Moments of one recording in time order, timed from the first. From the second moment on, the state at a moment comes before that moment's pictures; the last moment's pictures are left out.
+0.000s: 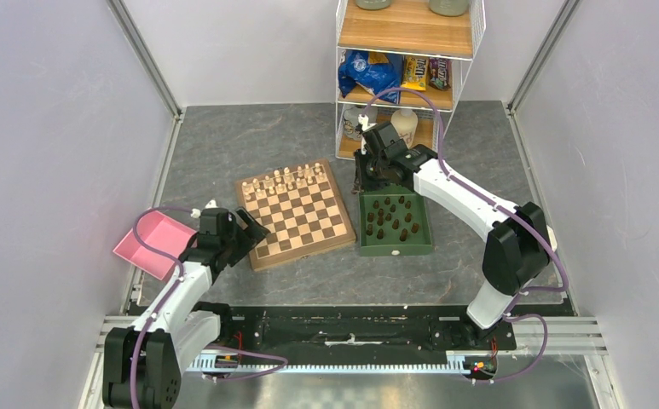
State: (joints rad) left arm -0.09 0.93 0.36 -0.26 0.08 -0.78; right arm 0.60 1.70 1.44 -0.60 -0.06 0.39
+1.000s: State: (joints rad) left arm -0.10 0.78 0.86 -0.79 -0.39 -0.64; right arm 0.96 2.09 1.85 -0.66 0.05 0.39
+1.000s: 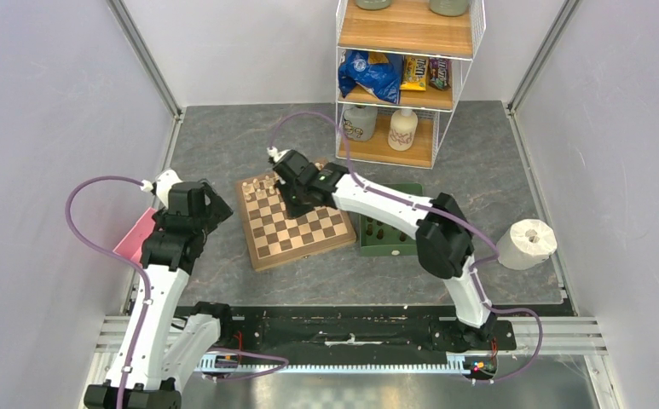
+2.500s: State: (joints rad) left arm 0.16 0.80 0.86 -0.83 -0.33 -0.52; right arm 1.12 2.50 2.35 -0.84 0.07 0.37
